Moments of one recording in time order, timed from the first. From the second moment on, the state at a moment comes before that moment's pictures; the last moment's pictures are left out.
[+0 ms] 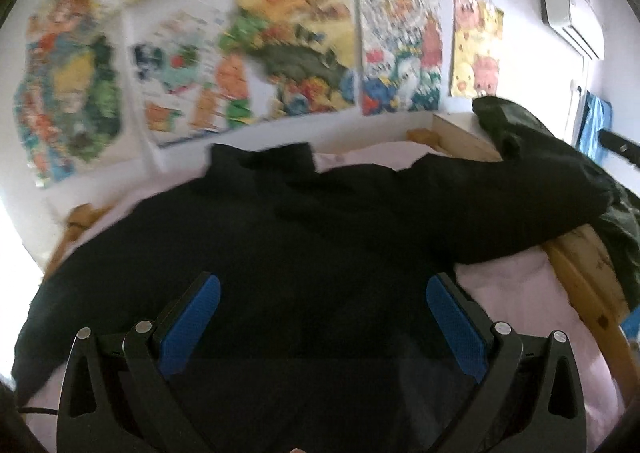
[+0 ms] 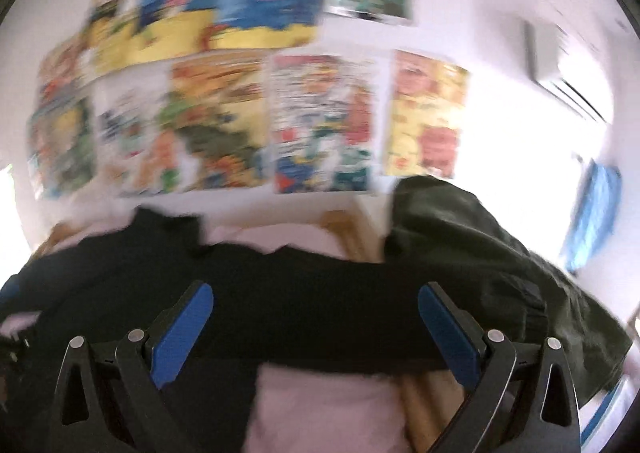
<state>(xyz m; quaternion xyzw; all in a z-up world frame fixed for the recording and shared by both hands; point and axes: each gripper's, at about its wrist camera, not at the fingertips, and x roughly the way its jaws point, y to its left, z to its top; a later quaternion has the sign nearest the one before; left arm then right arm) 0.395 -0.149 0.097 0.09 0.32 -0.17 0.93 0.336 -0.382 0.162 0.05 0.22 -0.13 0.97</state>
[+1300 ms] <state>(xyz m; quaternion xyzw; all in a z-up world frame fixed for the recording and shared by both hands) 0.582 -0.240 -0.066 0.05 0.42 -0.18 0.89 0.322 -0.556 0.095 0.24 0.18 -0.28 0.91</state>
